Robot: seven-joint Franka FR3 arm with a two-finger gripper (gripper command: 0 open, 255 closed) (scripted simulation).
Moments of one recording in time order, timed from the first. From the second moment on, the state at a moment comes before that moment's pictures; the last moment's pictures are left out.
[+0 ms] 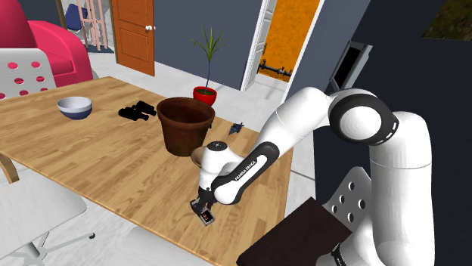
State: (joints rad) arm 0.24 0.56 0.21 -2.20 -0.14 2.71 0.51
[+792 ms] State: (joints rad) arm 0.24 0.52 0.22 -2.21 -0.12 2.68 0.51
